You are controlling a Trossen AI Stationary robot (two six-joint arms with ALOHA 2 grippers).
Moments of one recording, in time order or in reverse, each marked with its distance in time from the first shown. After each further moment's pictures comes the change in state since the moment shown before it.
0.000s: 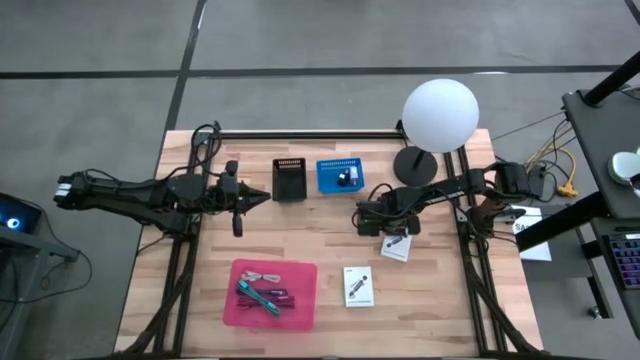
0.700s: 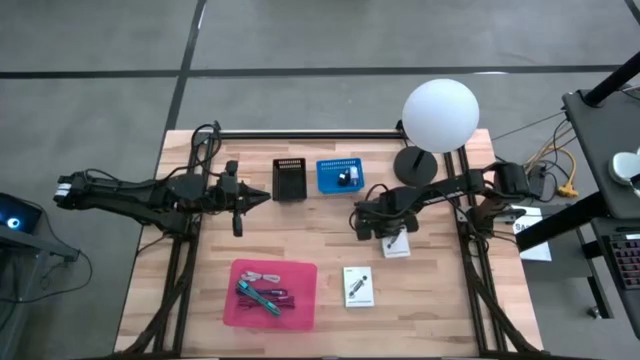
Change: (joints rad) left arm 0.000 -0.001 0.000 -0.001 0.000 0.000; right arm 0.000 -0.004 0.029 -0.028 -0.037 -0.136
